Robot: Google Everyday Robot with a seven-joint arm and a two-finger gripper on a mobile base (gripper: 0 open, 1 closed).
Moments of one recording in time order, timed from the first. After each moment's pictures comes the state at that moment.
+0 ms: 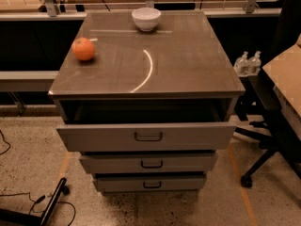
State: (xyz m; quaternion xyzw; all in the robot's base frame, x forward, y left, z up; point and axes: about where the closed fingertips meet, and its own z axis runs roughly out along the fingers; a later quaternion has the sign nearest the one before) arm 0.789 -0.205 1.244 -0.07 0.58 0.12 0.80
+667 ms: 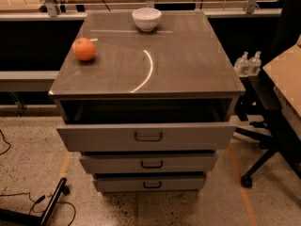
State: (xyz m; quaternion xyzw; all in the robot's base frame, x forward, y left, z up) arm 0.759 -0.205 1.253 -0.07 0.58 0.12 0.81
